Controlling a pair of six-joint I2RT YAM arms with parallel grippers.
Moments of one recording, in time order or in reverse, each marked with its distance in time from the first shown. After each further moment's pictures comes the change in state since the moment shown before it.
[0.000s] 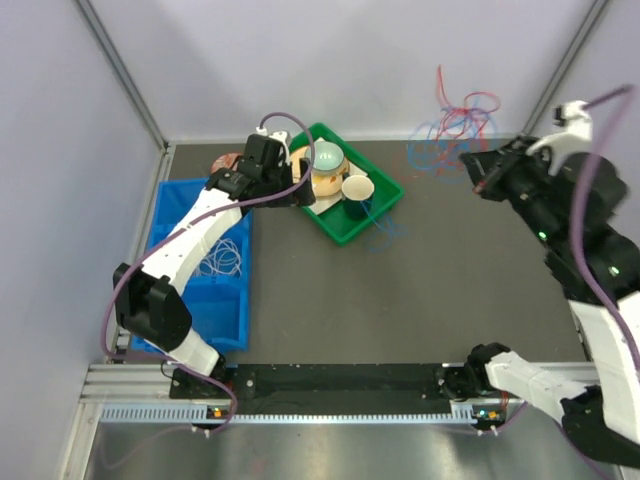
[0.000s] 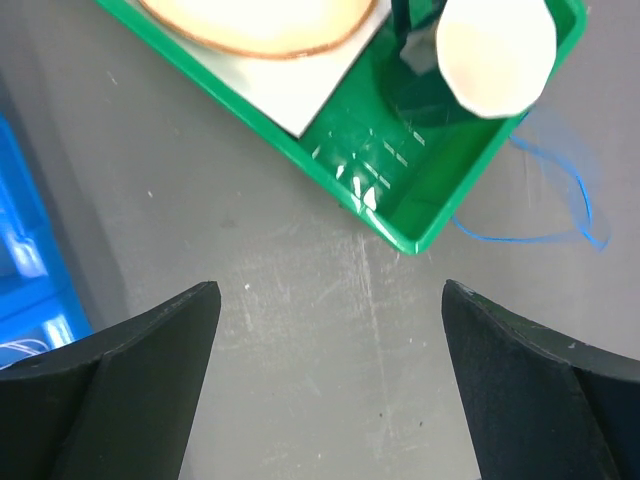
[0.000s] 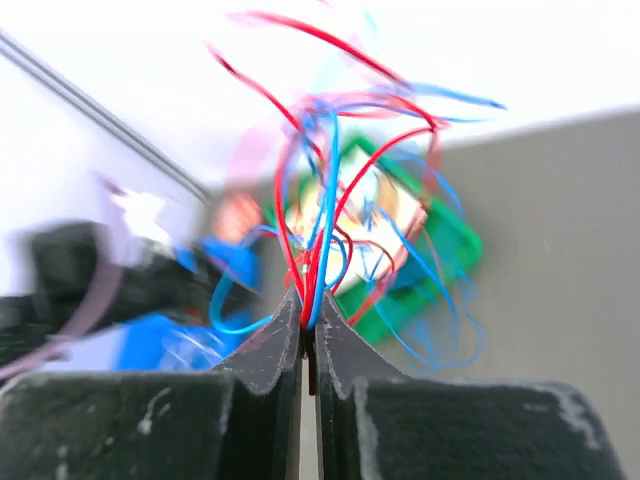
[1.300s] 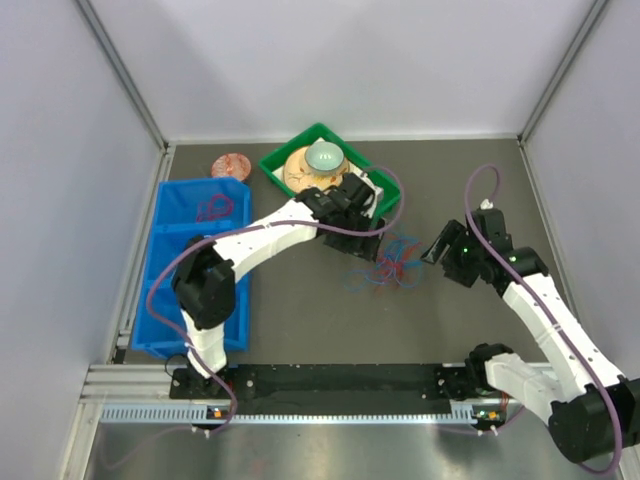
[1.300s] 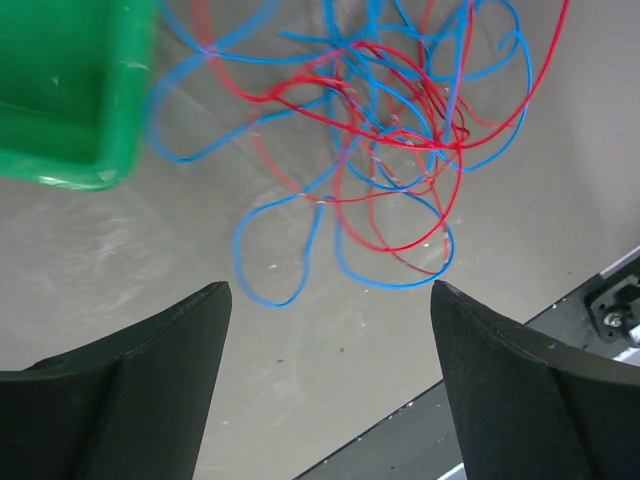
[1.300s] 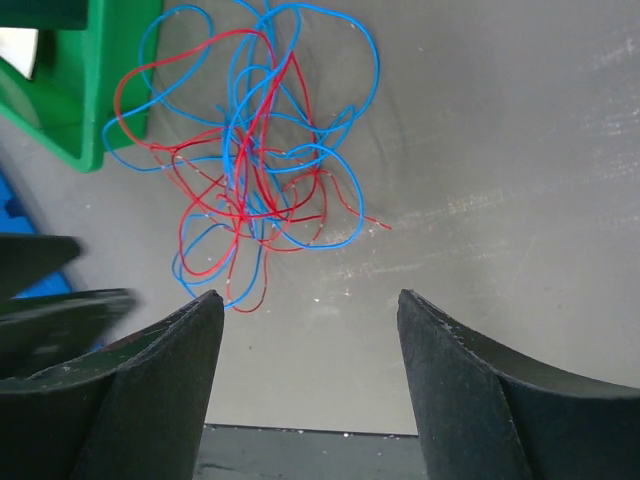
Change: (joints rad) left arm -0.371 0.274 0.137 -0.114 0.079 0.023; right arm -0.173 -0.042 -0.744 -0.056 -0.166 0.268
